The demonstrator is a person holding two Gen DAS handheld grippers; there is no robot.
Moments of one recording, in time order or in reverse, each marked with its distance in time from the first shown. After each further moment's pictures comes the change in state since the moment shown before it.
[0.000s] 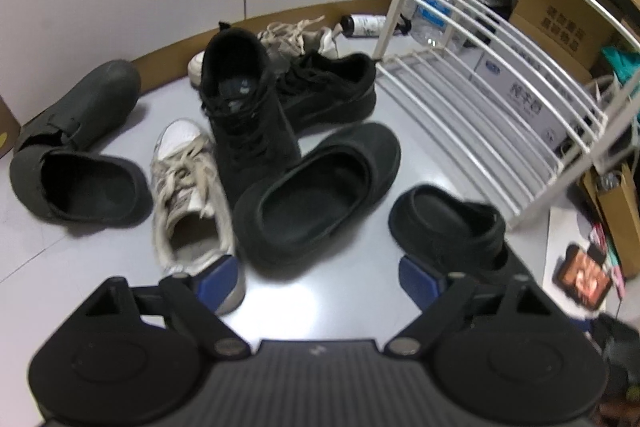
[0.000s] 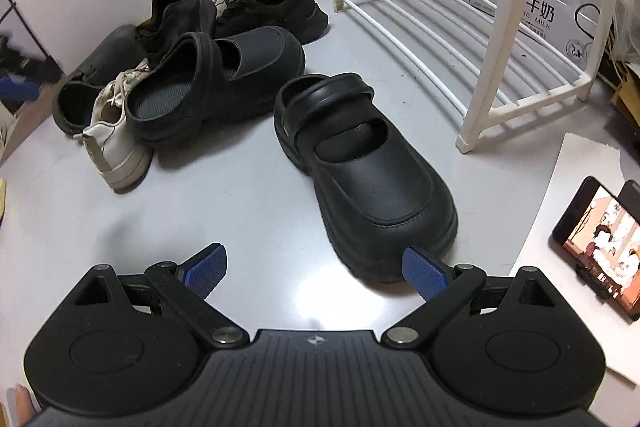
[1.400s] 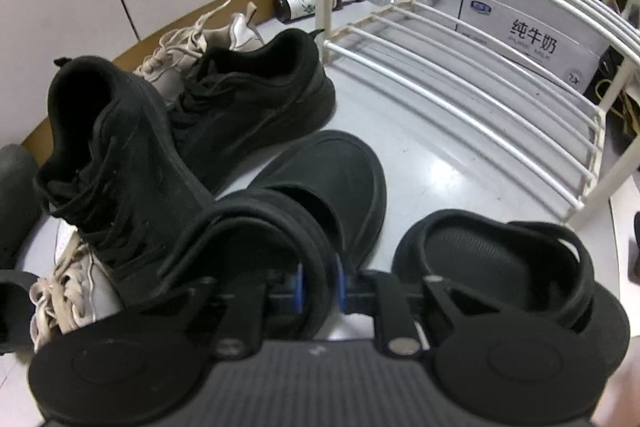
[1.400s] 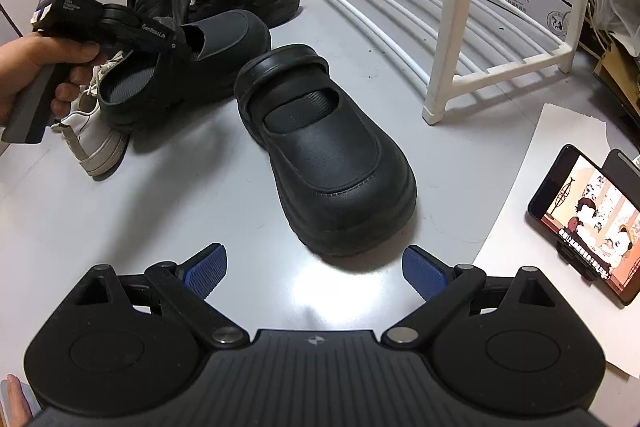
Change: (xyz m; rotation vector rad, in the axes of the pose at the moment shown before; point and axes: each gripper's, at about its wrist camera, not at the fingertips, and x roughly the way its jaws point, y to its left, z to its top) left arm 0.143 -0.058 0.023 0.273 0.010 0.059; right arm 0.007 -0.035 -0.017 0.031 0.044 -0.014
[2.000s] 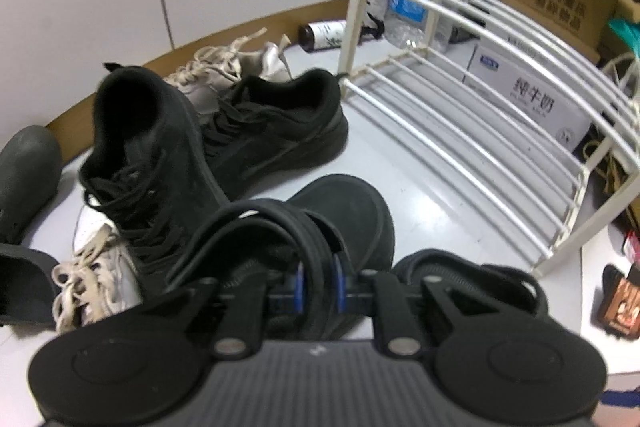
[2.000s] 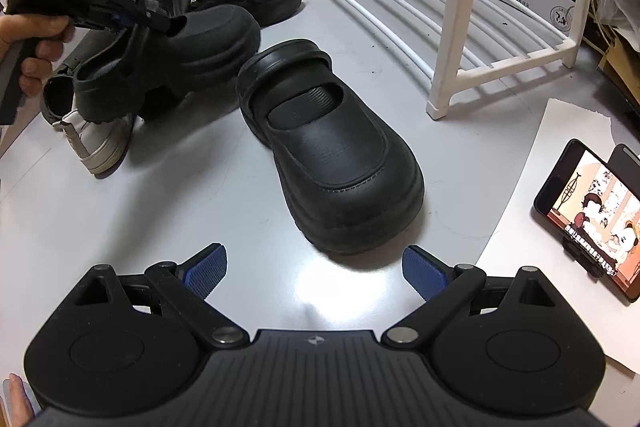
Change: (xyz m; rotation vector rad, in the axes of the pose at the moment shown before) left arm -0.047 0.029 0.006 -0.146 -0.068 -0.044; right arm 0.004 0.002 -0.001 0.003 0.006 0.013
